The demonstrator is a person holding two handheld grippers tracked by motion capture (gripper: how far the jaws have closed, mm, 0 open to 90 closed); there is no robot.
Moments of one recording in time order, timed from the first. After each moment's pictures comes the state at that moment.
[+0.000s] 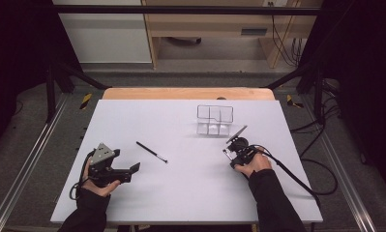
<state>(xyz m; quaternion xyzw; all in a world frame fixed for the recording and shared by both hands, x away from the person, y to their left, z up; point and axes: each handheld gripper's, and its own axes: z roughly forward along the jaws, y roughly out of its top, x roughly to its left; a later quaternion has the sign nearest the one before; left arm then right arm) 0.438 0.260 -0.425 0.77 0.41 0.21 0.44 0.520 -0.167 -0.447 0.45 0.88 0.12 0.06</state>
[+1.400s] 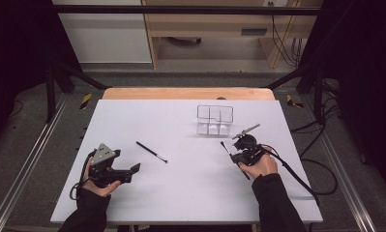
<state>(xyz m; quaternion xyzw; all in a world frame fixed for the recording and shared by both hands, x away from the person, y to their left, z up) 0.438 0.258 -0.426 0.77 0.41 0.21 0.44 0.497 -0.178 -0.412 0.45 0.86 0.23 0.09</state>
